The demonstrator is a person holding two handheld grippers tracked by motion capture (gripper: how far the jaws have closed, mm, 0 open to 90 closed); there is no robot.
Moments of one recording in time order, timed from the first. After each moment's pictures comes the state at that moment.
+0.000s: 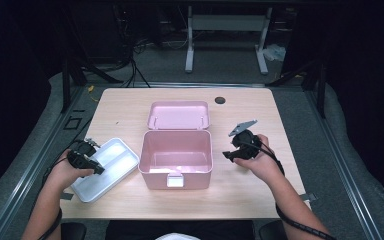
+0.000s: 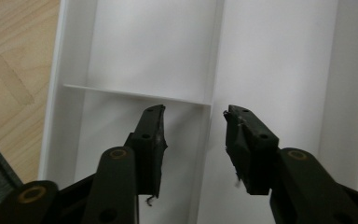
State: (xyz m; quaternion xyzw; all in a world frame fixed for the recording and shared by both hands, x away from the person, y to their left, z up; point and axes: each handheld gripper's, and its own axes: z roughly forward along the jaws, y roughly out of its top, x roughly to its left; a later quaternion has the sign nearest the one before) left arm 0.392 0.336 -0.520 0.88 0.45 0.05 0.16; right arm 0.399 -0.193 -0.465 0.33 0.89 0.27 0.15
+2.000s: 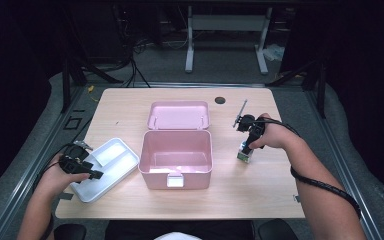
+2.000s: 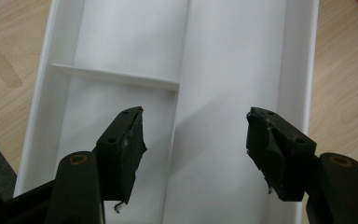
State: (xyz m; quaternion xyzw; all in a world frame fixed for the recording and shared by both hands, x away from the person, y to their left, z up) left arm 0.371 0.342 -0.505 0.87 0.44 0.05 0.20; right arm 0.462 -0.210 -0.445 0.24 0.97 0.05 0.03
